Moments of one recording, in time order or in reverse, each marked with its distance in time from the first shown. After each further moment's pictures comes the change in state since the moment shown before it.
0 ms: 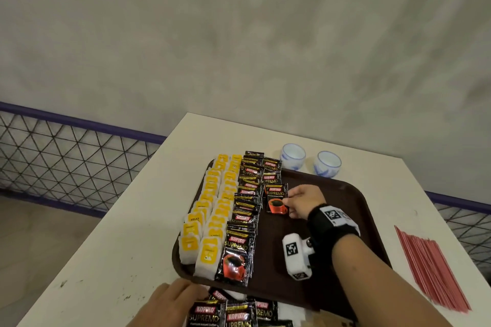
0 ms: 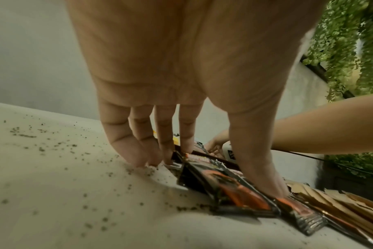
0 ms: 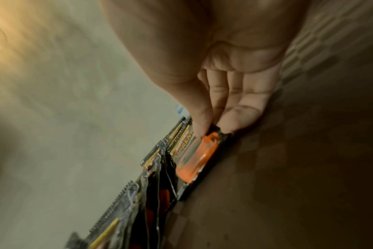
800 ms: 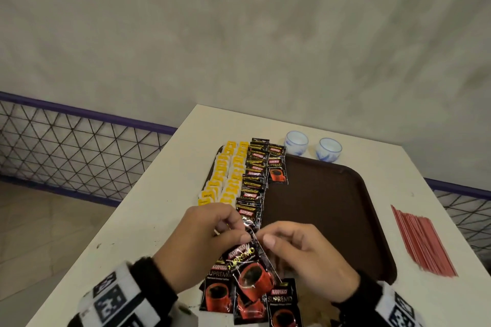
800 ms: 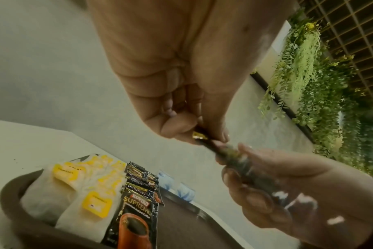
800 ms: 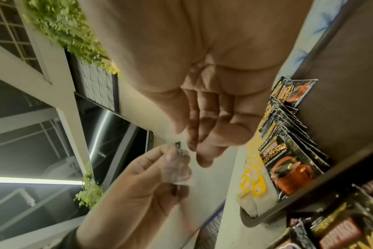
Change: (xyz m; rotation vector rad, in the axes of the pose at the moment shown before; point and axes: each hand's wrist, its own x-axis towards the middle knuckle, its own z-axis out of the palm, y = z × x) left_hand -0.027 0.064 -0.066 -0.559 0.433 0.242; right_hand -0.219 -0.001 -0.015 0.142 -0.595 -0.462
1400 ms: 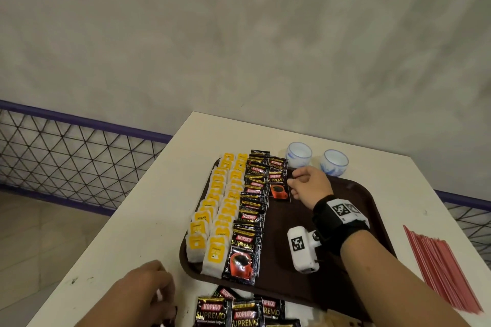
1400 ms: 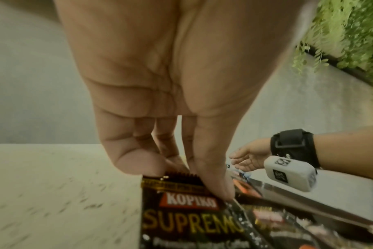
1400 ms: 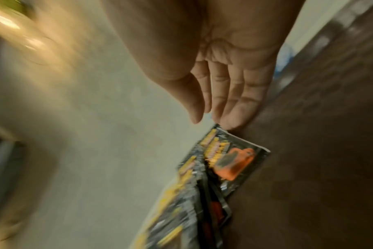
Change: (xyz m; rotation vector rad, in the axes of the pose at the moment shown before) left_hand -0.010 -0.061 -0.033 0.673 -0.347 -0.312; right_hand 0.170 0.056 -0.107 -0.239 0.649 0.249
